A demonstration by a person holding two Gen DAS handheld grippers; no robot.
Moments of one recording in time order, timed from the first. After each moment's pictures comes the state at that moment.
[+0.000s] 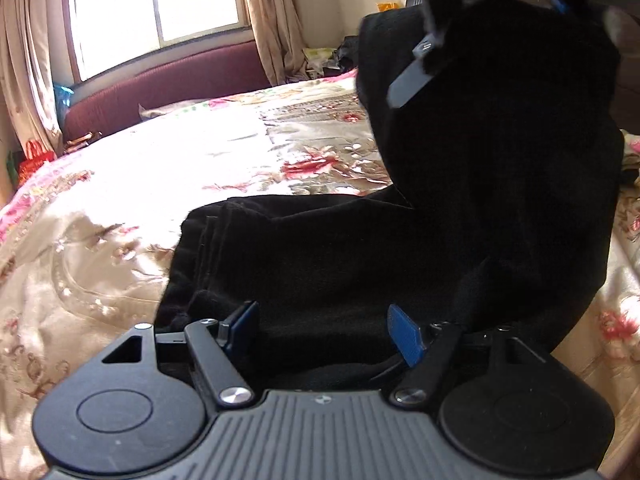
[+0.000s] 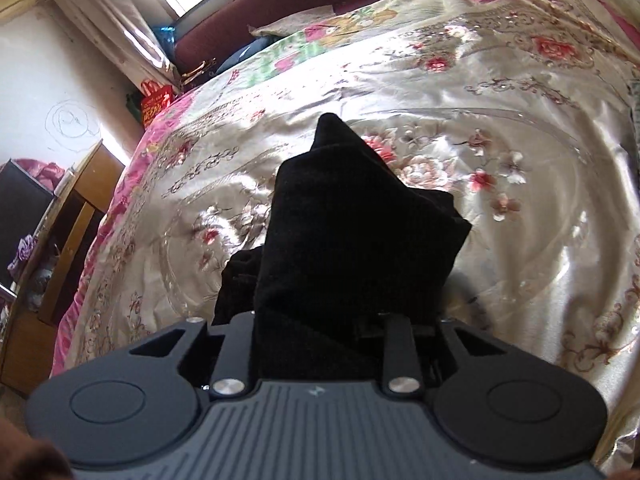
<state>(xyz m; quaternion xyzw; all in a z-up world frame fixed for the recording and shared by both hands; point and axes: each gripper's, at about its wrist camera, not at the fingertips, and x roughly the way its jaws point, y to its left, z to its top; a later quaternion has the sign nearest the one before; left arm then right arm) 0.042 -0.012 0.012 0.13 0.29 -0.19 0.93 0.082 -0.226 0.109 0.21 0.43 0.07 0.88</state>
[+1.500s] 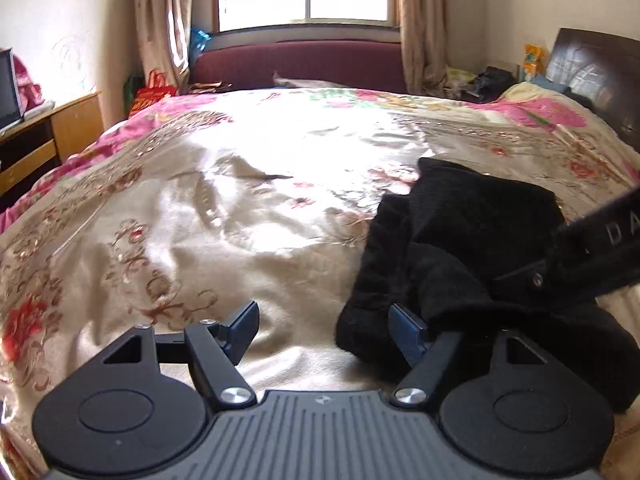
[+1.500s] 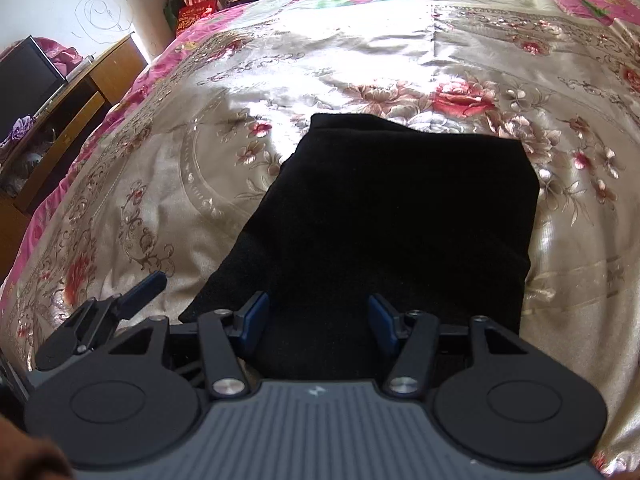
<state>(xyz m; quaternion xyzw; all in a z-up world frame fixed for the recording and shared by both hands) 0.047 0.102 0.012 -0.01 0.31 -0.02 0.95 0.079 -0.116 0.053 0.10 0.48 0.12 0.87</state>
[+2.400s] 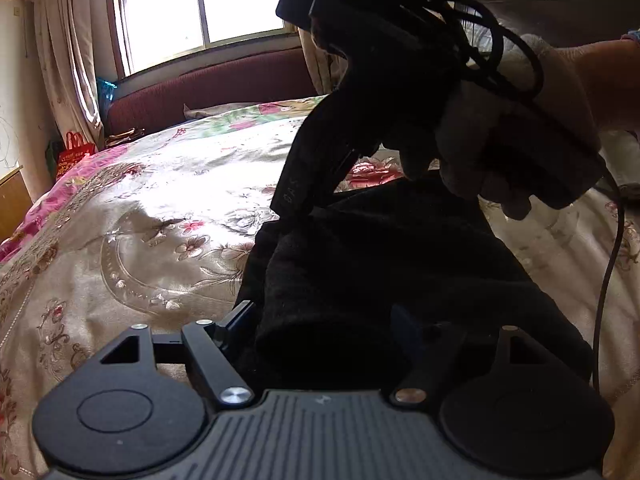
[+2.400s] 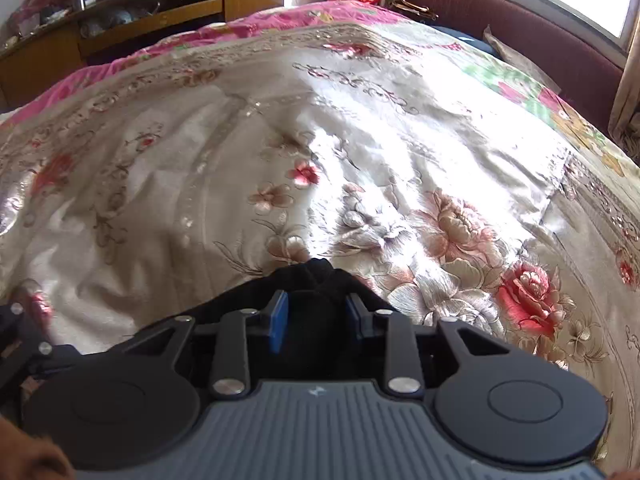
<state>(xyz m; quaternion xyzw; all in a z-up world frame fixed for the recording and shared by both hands) 0.062 0.028 0.012 0.10 0.29 -0.14 0.94 0.199 -0.084 0.042 -0.18 0.41 0.27 0.85</state>
